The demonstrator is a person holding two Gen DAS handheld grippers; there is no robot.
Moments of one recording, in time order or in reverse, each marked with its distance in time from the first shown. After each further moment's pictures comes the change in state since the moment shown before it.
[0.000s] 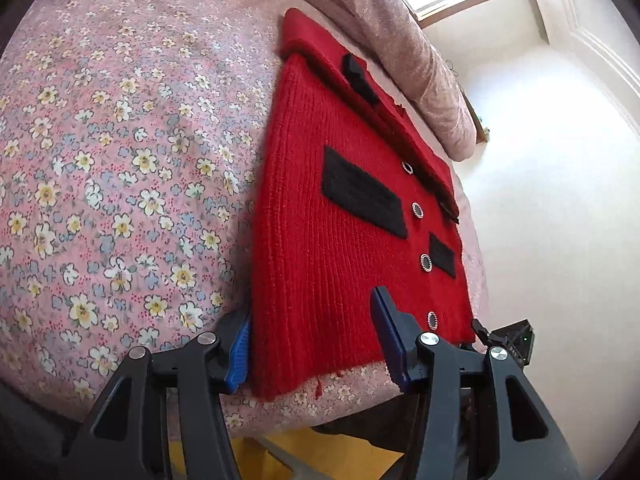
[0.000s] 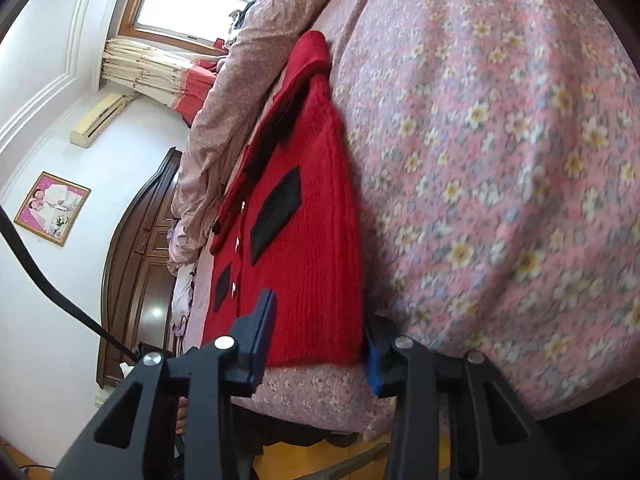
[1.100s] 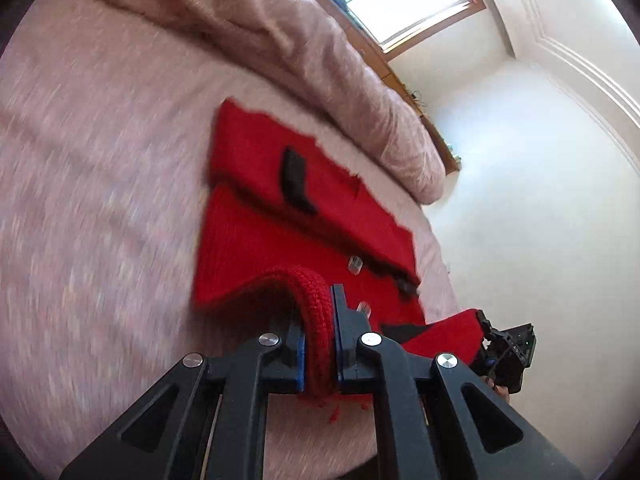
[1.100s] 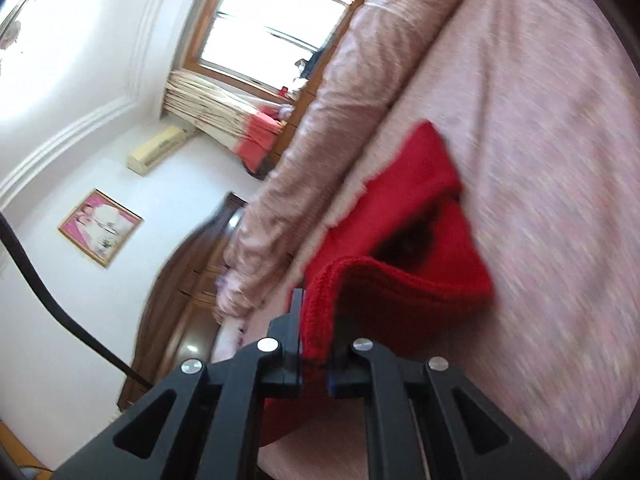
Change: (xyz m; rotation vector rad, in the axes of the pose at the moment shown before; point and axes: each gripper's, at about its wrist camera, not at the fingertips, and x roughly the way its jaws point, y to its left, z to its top) left arm -0.011 -0.057 0.107 0.085 -0.142 -0.085; right arm 0.025 0.088 0.105 -0.122 -0.219 0.215
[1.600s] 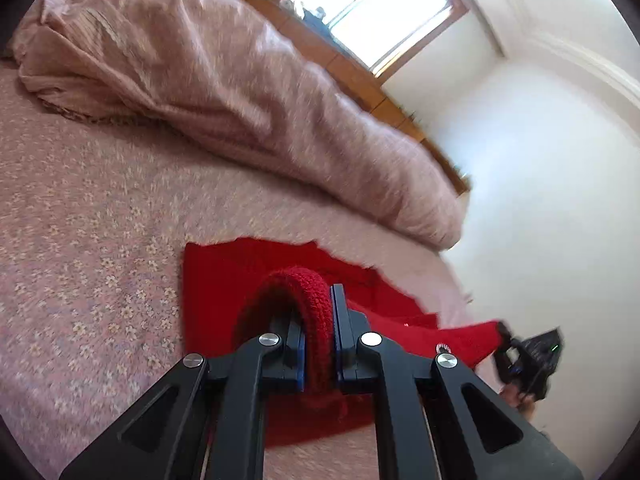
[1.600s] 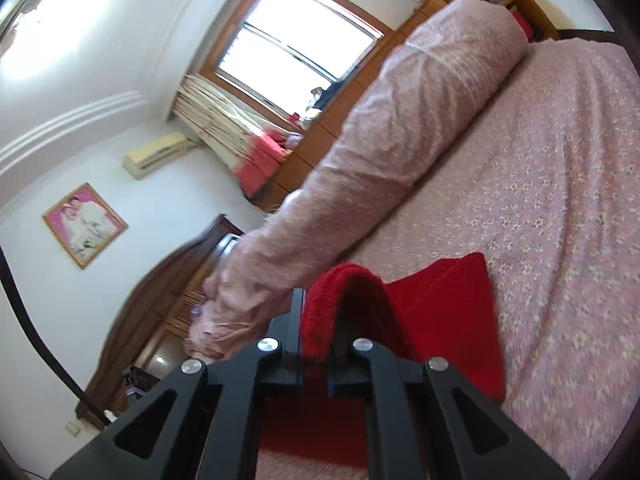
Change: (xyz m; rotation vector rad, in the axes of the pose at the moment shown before) left arm 0.083 -0.005 0.130 0.113 -0.092 0.085; right arm 0.086 0.004 0.112 -0.129 -0.081 -0.073
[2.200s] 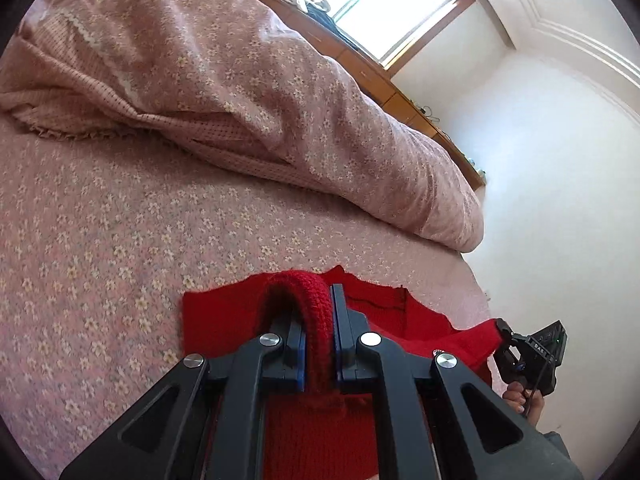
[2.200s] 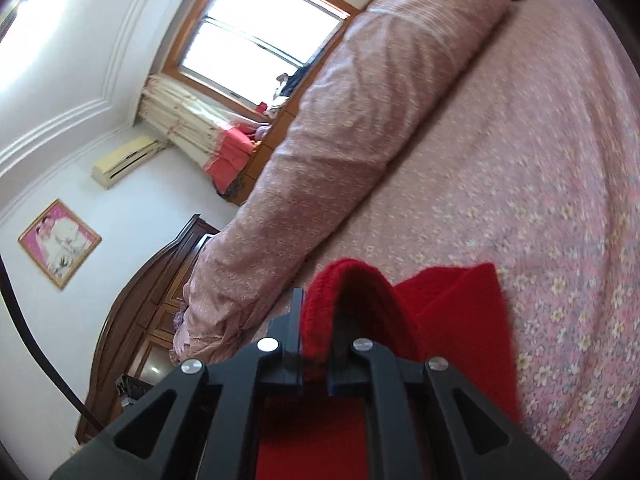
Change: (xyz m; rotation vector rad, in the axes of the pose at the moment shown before) left arm 0.049 0.016 0.037 0.020 -0.001 0.012; right arm 0.068 -0.044 0.014 0.104 0.035 -0.062
